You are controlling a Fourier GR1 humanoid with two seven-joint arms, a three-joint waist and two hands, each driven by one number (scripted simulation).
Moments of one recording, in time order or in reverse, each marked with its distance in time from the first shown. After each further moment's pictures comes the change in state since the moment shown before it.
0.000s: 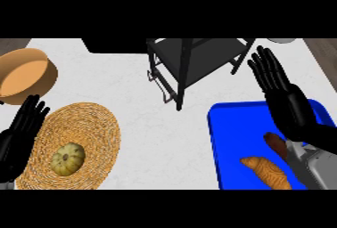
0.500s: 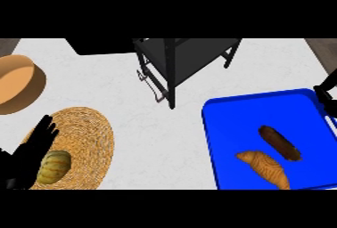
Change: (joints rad) left arm 0.041 -0.039 -0.035 0.129 -0.001 0.051 0.152; right arm 0.058 -0.468 -0.171 0.123 0.265 0.110 -0.066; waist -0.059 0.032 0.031
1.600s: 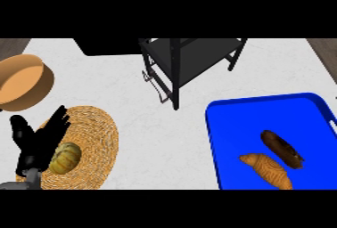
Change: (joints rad) left arm -0.136 -0.048 -0.016 0.063 -0.058 0.039 0.193; right arm 0.373 -0.336 -0.091 -0.184 0.160 0.263 -0.089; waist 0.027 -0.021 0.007
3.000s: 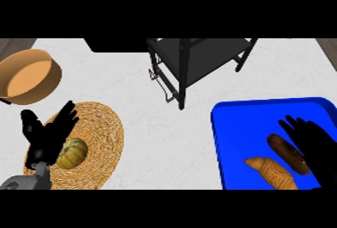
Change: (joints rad) left arm -0.044 -0.066 0.027 0.008 -0.071 -0.042 0.017; right arm -0.017 0.366 0.362 -0.278 0.710 -0.121 0.841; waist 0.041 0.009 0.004
